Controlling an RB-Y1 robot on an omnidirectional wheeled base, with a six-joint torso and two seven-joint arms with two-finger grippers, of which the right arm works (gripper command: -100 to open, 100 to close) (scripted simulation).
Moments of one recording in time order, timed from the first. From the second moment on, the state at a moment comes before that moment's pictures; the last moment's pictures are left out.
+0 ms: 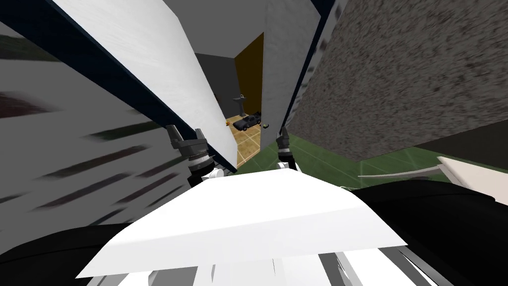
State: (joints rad) arm 0.43 -0.04 0.11 -2.07 -0.06 -0.47 0.10
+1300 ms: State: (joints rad) arm 0.29 -0.09 0.17 -1.68 -0.08 -0.56 0.05
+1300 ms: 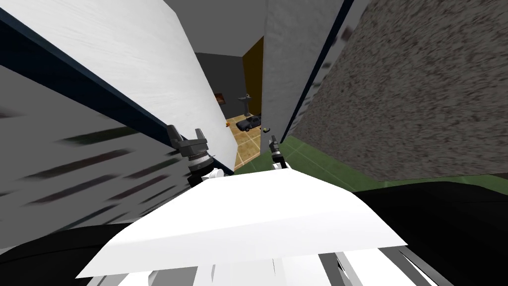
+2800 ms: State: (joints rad) arm 0.14 -0.13 0.23 -1.28 -0.11 -0.65 0.00
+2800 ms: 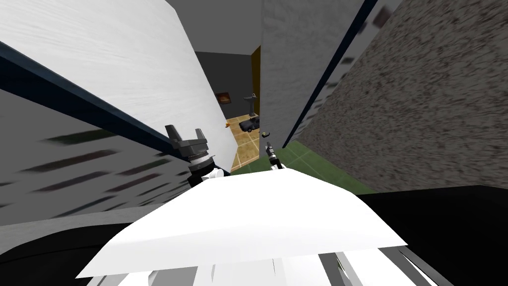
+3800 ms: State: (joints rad) arm 0.05 -0.14 0.27 -1.03 -0.12 -0.71 -0.03
